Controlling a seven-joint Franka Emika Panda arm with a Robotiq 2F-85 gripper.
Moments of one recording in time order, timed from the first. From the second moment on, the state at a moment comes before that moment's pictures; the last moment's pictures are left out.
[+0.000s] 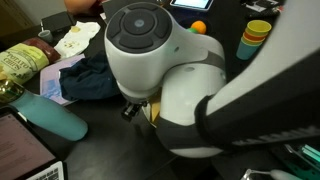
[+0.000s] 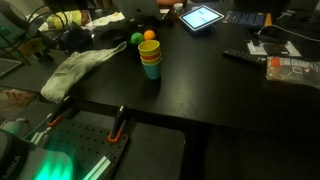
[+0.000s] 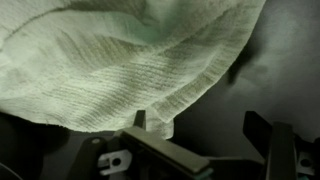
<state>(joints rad) 1.23 0.63 -0.41 -2.21 -0.08 3.08 0.43</state>
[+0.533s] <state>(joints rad) 1.18 0.74 -0.45 -2.10 -0.08 3.03 0.43</state>
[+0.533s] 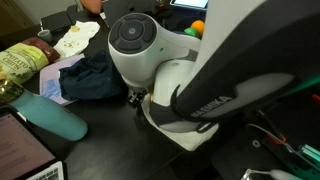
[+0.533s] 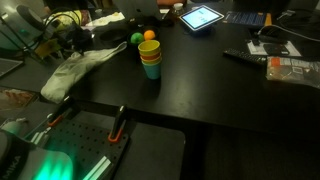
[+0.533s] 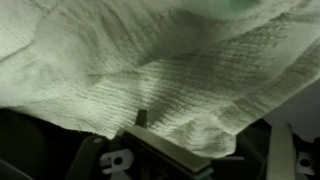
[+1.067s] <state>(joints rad) 1.03 0.68 -0.34 -2.09 -0.05 2.93 0.43</state>
